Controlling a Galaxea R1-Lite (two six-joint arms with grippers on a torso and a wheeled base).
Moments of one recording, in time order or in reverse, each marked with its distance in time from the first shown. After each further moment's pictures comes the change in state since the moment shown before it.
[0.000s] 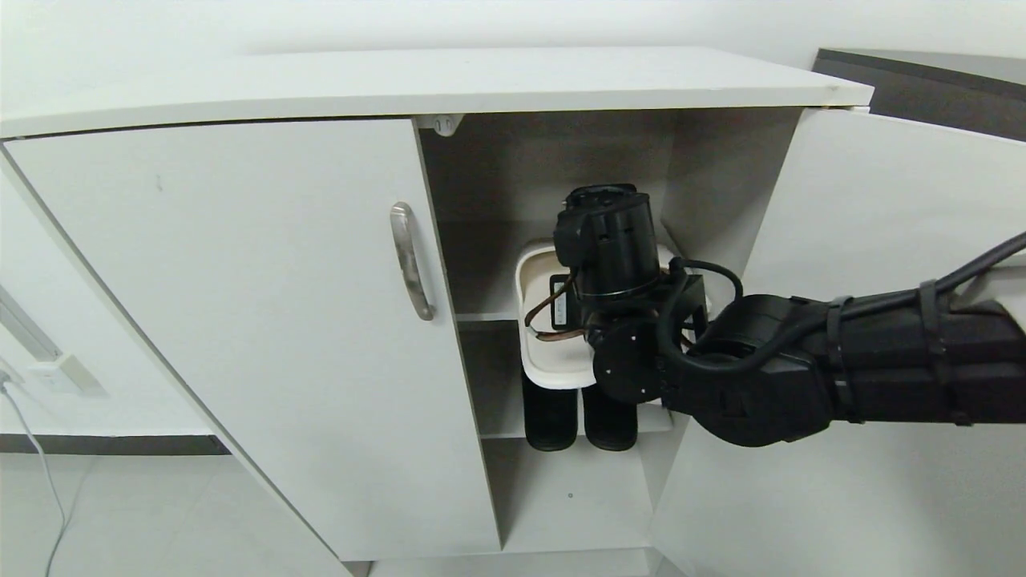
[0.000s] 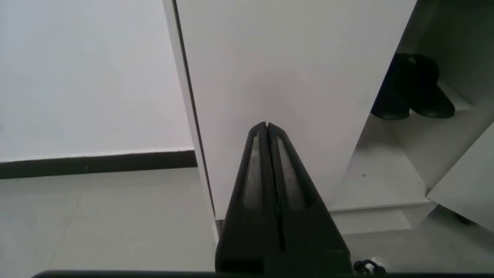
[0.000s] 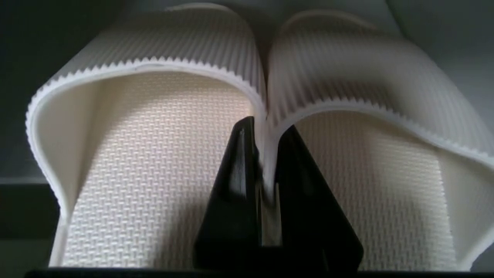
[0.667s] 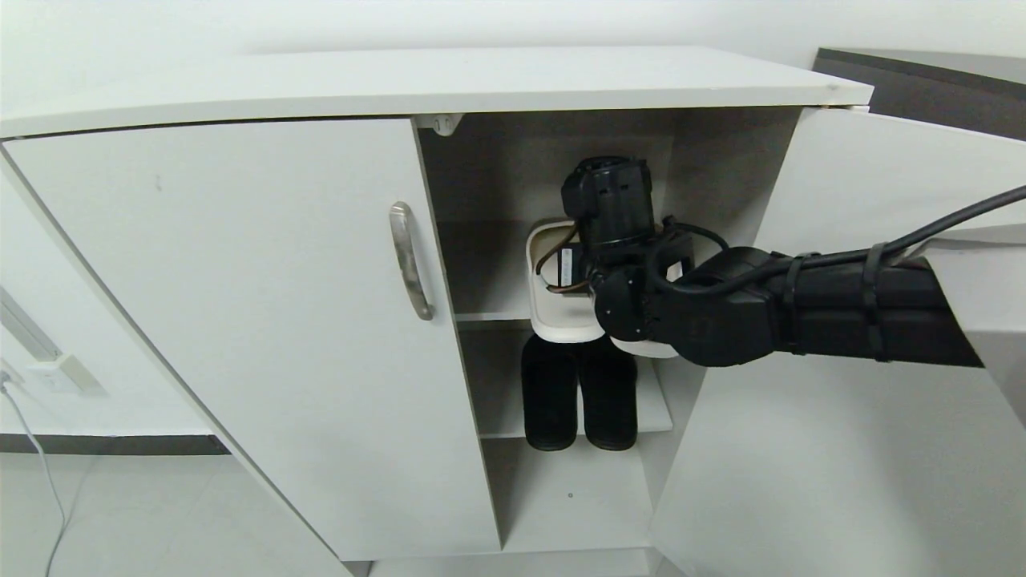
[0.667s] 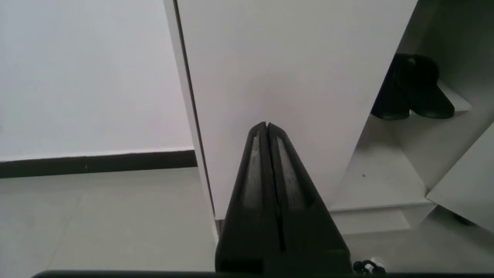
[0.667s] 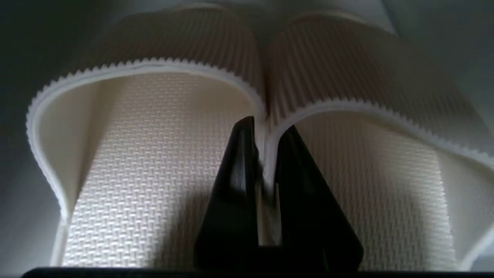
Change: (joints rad) left arm 0.000 0.000 0.000 0.000 0.000 -0.002; right arm -0.092 0.105 -0.267 0.145 0.076 0.001
